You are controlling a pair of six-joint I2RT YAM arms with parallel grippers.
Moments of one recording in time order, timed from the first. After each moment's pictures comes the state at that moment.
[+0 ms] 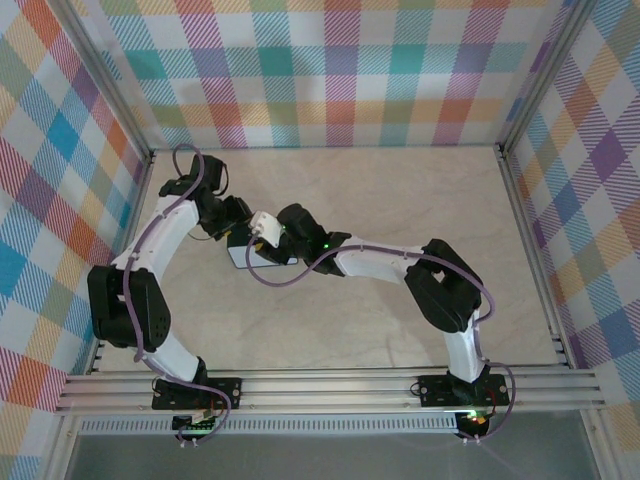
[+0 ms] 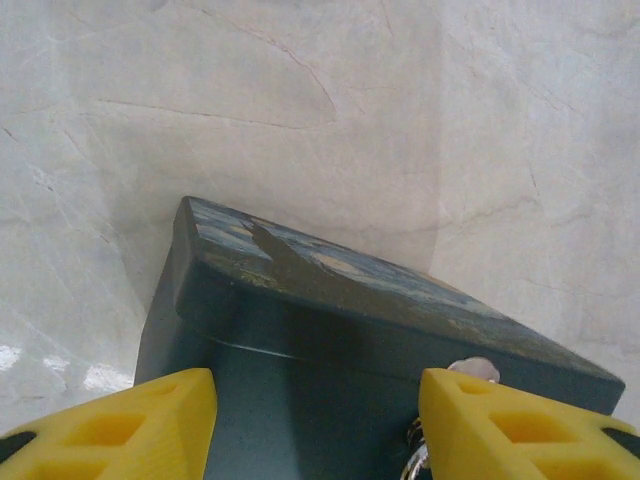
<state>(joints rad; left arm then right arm) -0.13 1.60 1.36 -0.89 0.15 -0.68 0.94 1.98 1.40 0.05 -0.05 -0.30</state>
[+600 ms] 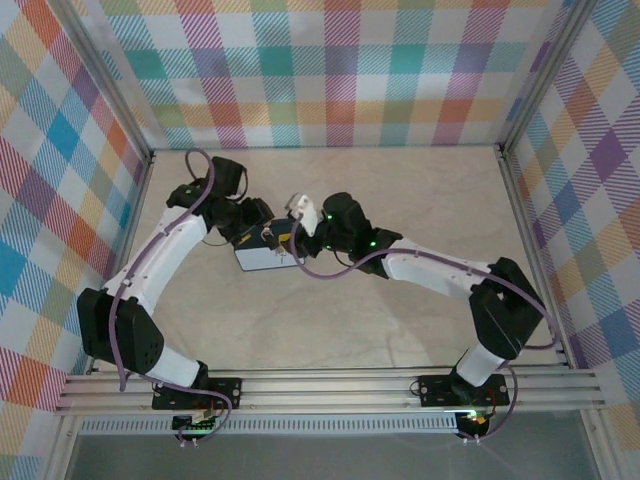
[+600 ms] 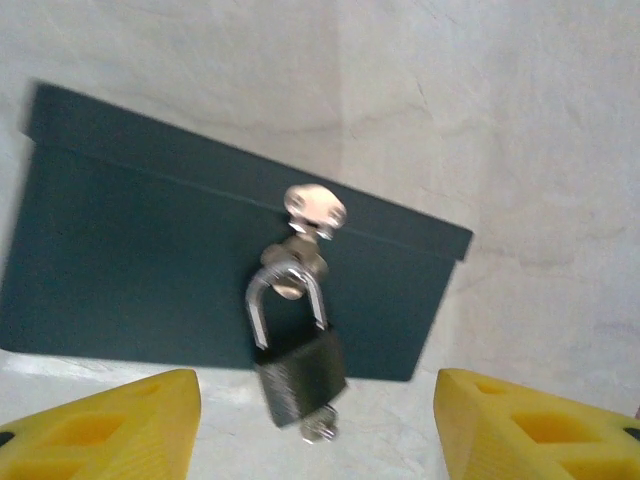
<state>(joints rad) -0.34 1.49 1.39 -0.95 0.14 -0.87 0.82 1.61 1.15 0.07 -0.20 -0.12</state>
